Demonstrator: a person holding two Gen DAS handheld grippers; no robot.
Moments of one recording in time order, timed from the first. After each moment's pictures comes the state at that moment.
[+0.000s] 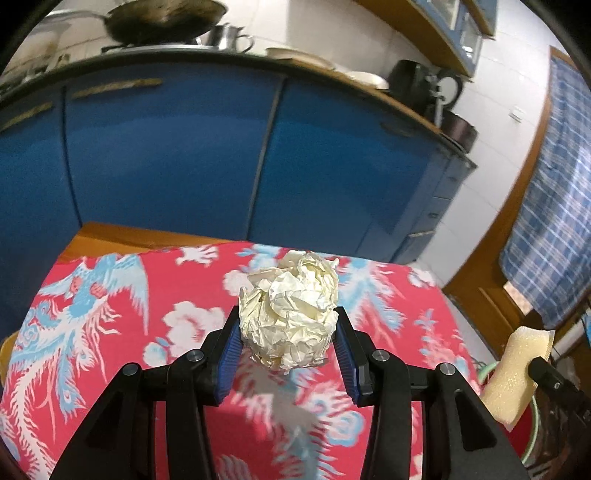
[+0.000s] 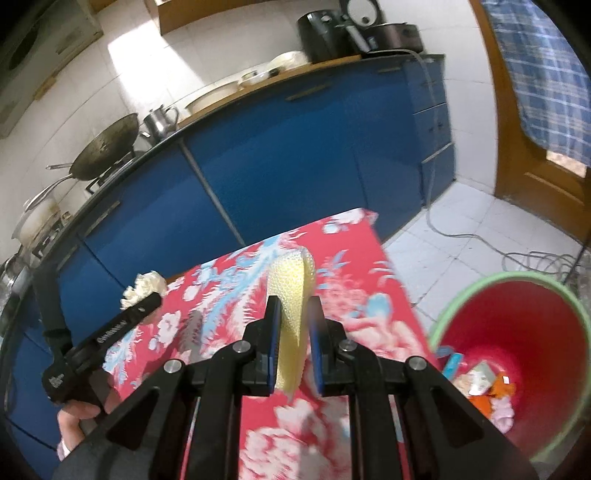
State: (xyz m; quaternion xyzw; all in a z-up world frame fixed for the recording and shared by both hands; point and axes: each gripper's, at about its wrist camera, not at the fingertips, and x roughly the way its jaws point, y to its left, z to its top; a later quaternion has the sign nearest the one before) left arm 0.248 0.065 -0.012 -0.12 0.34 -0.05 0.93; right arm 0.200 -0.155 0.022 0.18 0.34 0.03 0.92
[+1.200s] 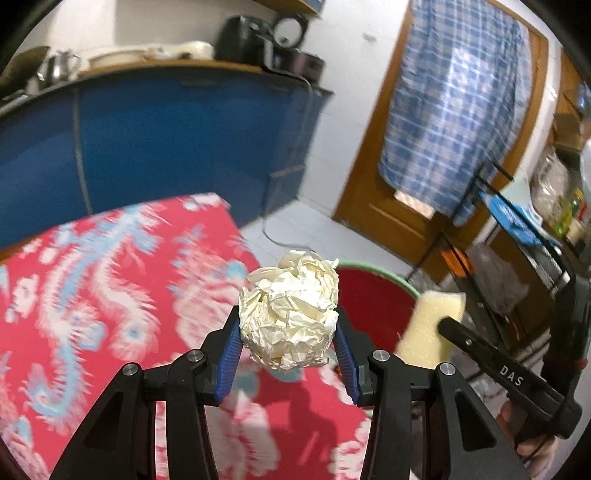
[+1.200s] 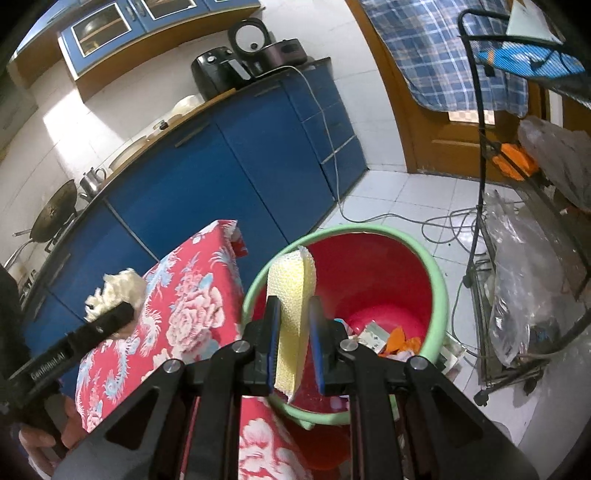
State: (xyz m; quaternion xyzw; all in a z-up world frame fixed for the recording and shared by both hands) left arm 0.137 -0.151 0.004 -0.03 0.38 -0.27 0.88; right arm 0.052 -0.320 -0.013 0.26 0.32 -0.09 0.91
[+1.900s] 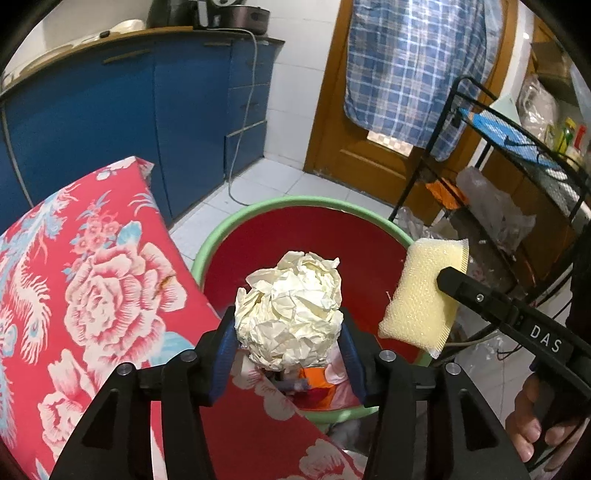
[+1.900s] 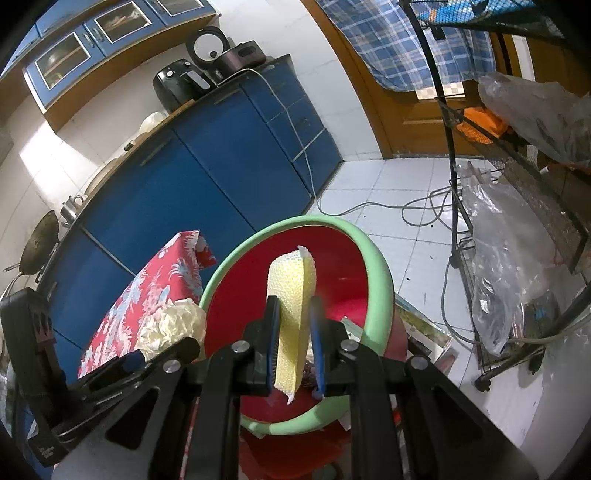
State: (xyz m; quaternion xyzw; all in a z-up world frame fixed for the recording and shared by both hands) left arm 0.135 -0.249 -0.056 0.06 0.42 -0.31 0.85; right arm 0.039 -0.374 -0.052 0.31 0.32 -0.12 0.89
